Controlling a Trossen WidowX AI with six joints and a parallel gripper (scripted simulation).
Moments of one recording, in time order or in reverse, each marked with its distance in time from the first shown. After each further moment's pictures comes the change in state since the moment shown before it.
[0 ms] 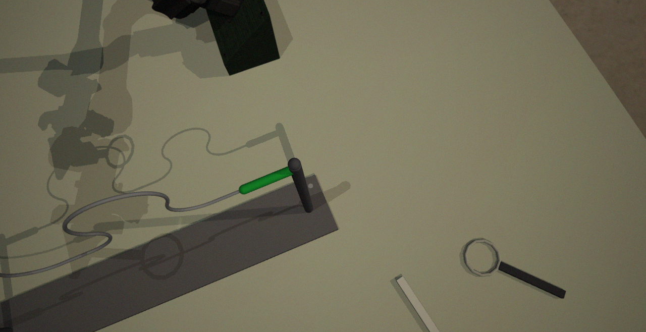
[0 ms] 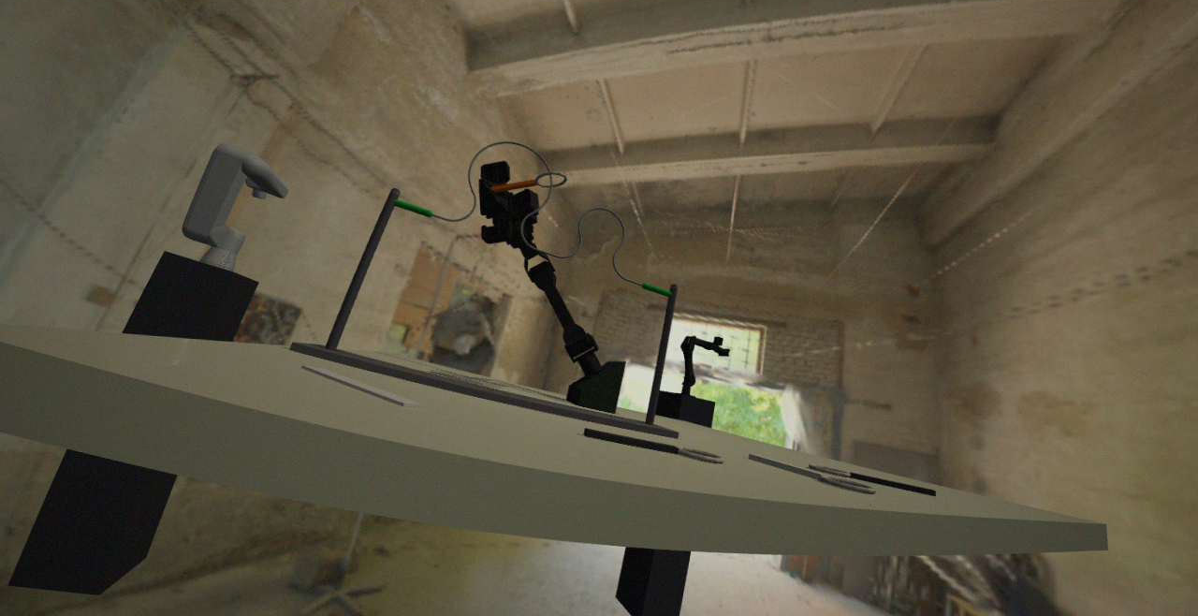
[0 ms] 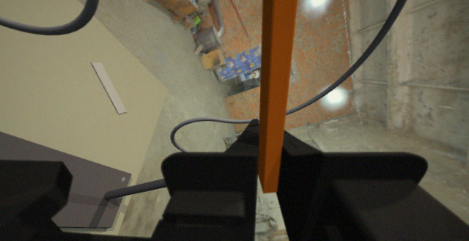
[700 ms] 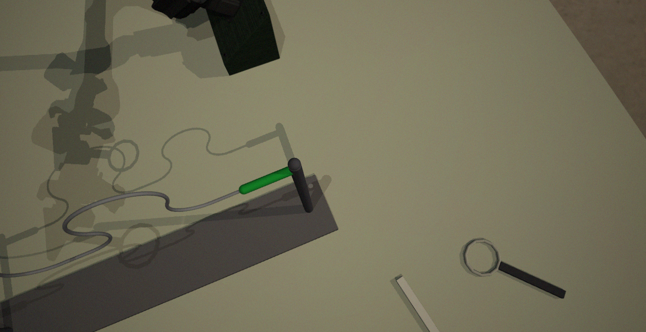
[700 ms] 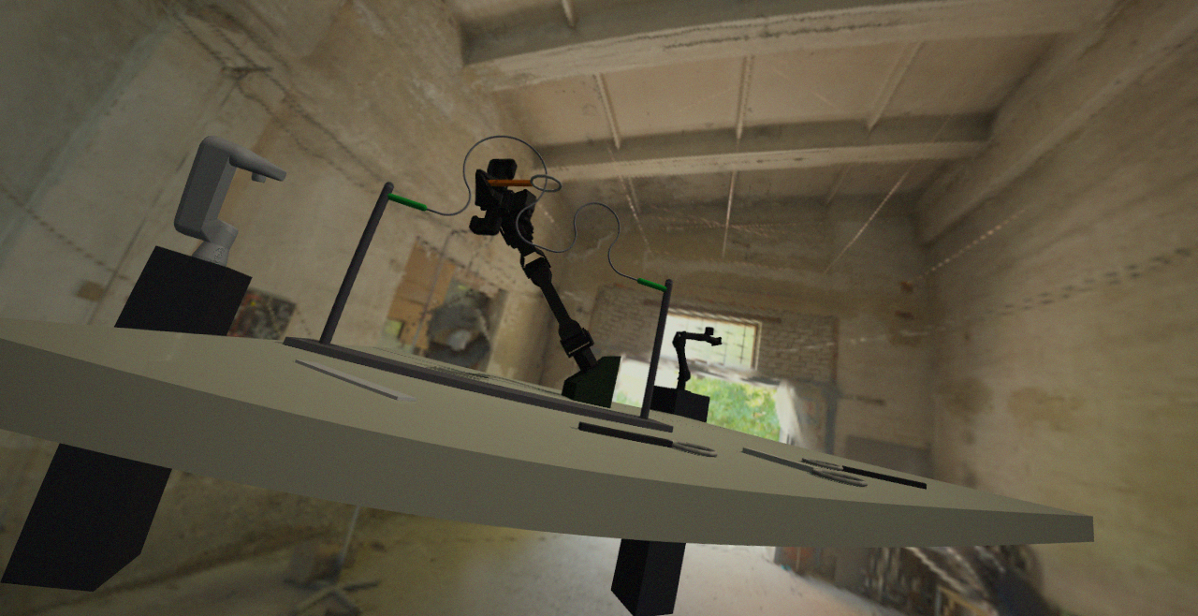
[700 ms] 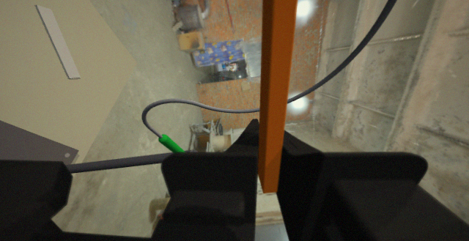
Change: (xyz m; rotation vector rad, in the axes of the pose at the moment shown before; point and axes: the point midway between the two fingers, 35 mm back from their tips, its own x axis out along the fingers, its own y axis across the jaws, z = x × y) arm -0.010 -0.011 0.001 -0.242 0.054 -0.117
